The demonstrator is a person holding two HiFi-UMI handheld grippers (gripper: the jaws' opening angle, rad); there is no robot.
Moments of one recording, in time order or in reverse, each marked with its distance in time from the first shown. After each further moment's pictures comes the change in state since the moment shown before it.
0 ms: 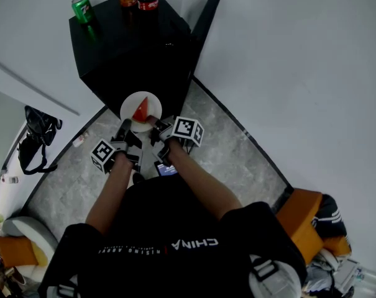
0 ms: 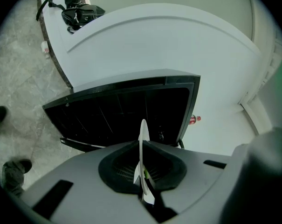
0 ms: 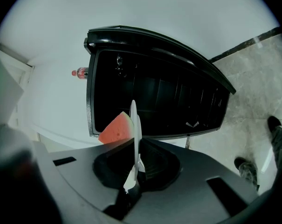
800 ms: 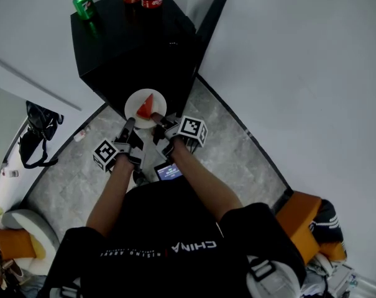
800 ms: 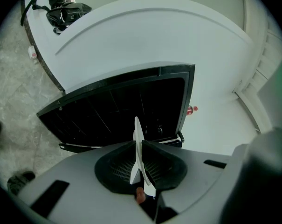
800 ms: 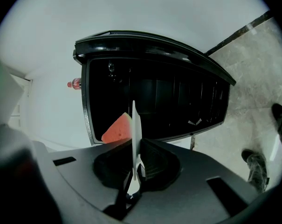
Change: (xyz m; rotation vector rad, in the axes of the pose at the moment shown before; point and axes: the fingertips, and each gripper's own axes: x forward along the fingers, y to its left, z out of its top) left arm 0.013 -0.012 -0.010 0.109 0.054 -0.076; right arm 0.005 -0.012 0.019 0.097 -0.016 0.047
